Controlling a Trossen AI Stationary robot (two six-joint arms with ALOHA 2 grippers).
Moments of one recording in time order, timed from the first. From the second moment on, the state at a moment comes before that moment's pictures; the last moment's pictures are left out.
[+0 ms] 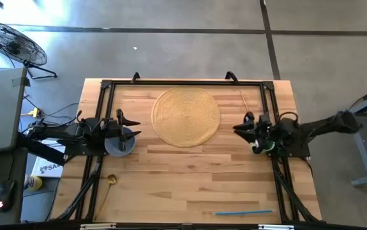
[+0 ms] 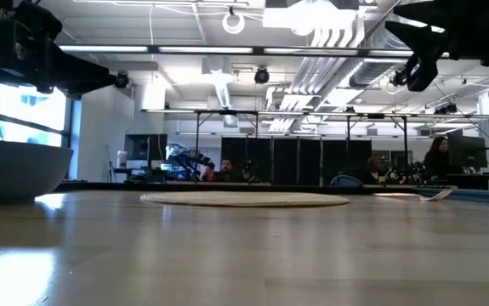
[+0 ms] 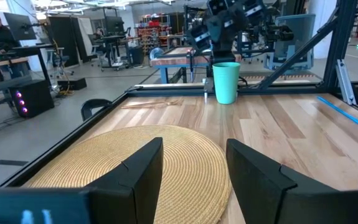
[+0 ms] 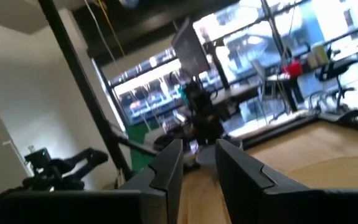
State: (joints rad) left arm -0.08 0.02 0.04 0.00 -0.25 0.07; right arm 0.17 0.49 0.07 0.68 0.17 0.38
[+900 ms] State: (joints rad) left arm -0.08 0.02 0.04 0.00 -0.26 0.07; right arm 0.77 1.18 0.83 -0.07 0.86 0.93
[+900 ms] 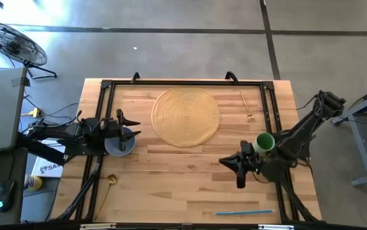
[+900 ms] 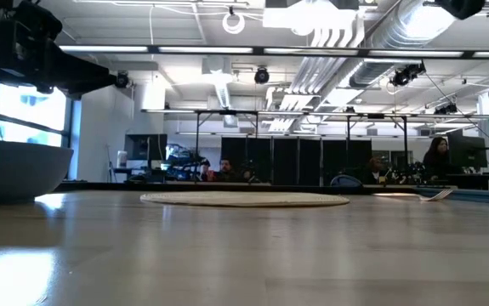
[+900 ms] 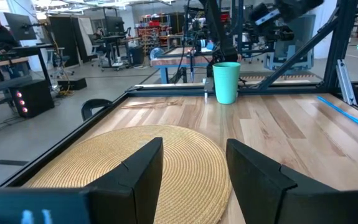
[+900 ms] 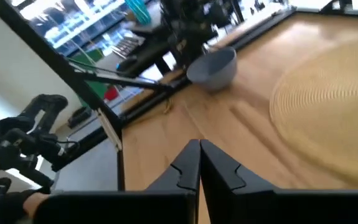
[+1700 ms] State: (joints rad) left arm -0.08 0.02 0.04 0.00 -0.26 0.07; right arm 0.78 1.60 1.31 -1.22 -0.01 1.93
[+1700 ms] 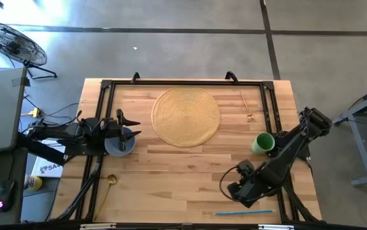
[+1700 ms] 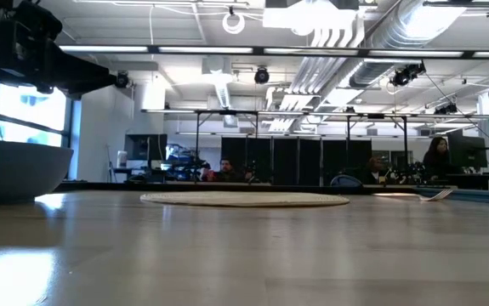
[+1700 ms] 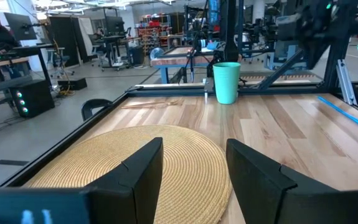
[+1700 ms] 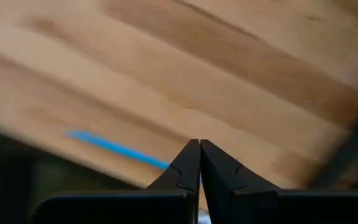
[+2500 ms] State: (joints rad) left arm -0.08 0.02 0.04 0.00 -0.26 0.07; right arm 0.77 1.60 1.03 -1.11 -0.04 1.93
